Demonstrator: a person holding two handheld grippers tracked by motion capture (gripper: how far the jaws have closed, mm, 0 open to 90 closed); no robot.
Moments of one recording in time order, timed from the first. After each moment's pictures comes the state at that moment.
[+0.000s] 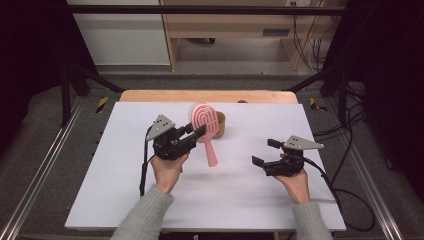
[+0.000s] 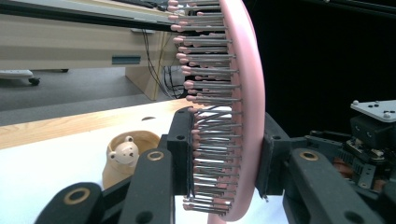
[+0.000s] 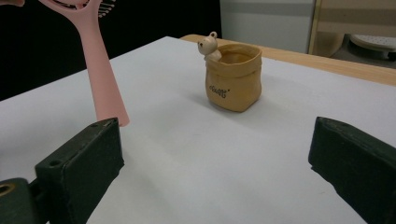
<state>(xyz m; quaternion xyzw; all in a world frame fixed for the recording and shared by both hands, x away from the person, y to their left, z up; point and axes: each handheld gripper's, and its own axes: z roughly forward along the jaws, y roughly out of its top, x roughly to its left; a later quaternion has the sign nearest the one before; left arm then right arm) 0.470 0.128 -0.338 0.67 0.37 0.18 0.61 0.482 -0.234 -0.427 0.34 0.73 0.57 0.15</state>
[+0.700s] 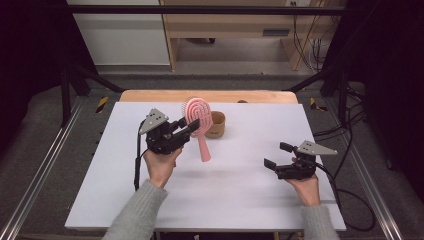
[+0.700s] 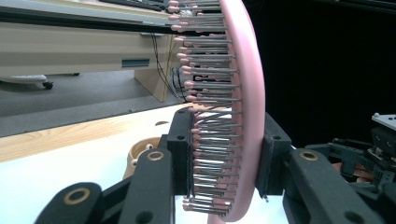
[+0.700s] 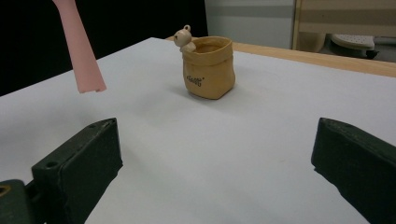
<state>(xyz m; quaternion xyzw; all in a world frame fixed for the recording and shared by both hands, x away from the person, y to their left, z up) 0.479 0.141 -0.325 0.68 0.37 0.20 0.61 0.474 -0.268 -0.441 0.36 0.72 0.57 0.16</state>
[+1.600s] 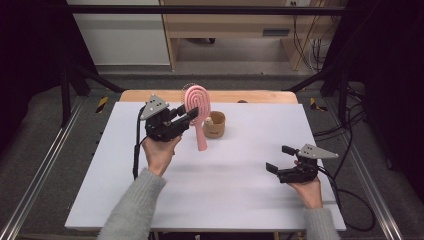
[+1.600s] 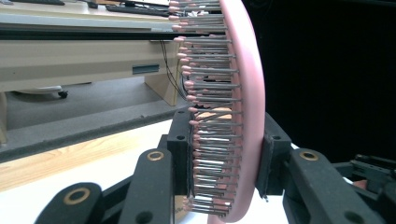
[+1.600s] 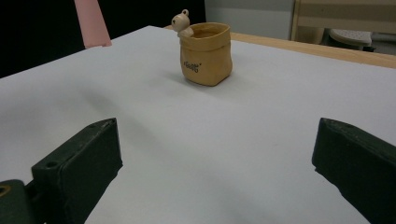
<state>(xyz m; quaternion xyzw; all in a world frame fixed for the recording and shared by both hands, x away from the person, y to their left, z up) 0.497 0.139 -0.302 0.68 0.36 0.23 0.59 0.469 -0.273 -0.448 0.35 0.73 0.56 0.17</state>
